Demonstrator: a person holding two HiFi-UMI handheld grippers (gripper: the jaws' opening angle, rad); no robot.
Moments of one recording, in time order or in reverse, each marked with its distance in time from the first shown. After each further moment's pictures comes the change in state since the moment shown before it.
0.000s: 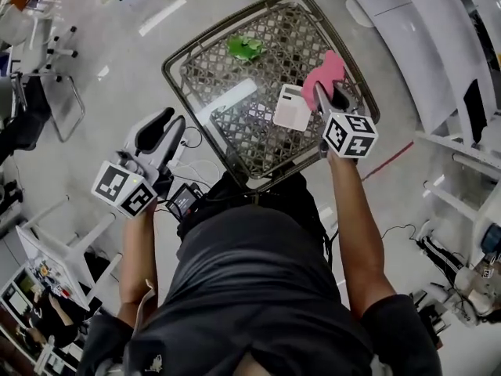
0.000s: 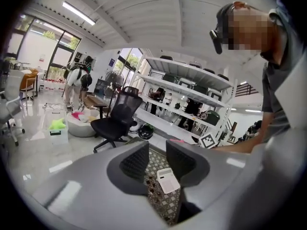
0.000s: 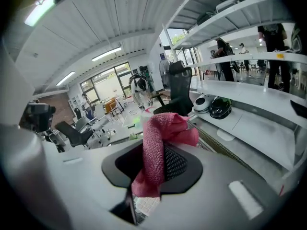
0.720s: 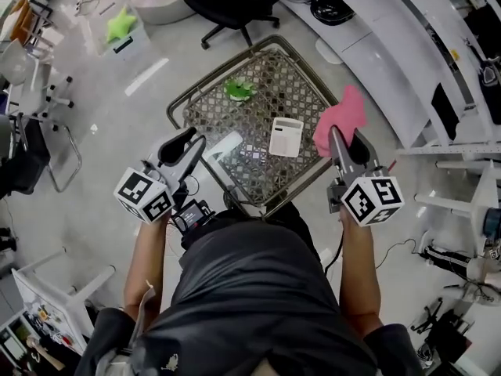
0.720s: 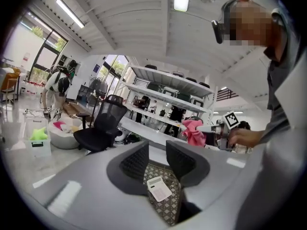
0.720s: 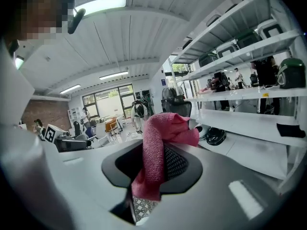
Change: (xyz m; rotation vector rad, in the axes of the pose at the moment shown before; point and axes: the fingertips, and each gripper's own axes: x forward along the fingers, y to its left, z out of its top) left arm -0.010 -0.026 0.027 0.077 -0.115 -0.203; right arm -0.183 0.101 0.115 -0.057 -0.314 -0.036
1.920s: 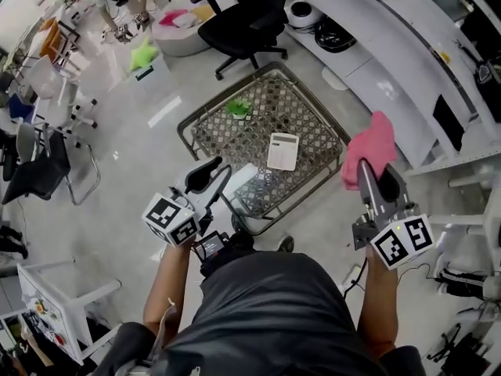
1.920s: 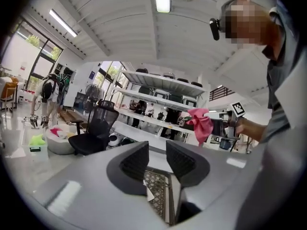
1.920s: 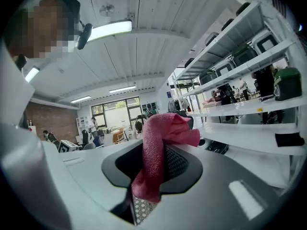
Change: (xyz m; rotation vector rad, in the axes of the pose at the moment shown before) left arm 0.004 -0.122 -0.010 0.061 -0.051 0.003; right arm -0.147 -0.010 0.063 -0.024 -0.140 0.080
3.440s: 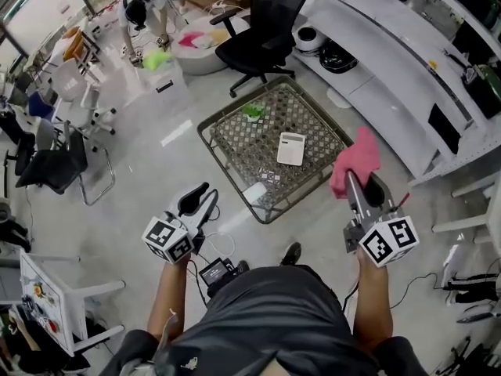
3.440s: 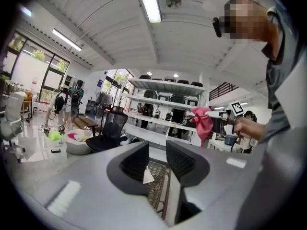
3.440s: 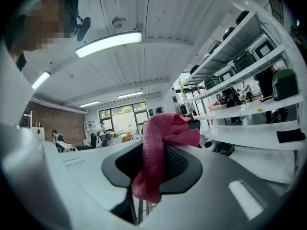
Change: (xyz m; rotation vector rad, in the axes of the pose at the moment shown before) left arm -0.151 -0.059 -0.021 0.032 -0.029 0.129; right arm -0.094 0.073 -0.021 -0.008 -0.070 0.068
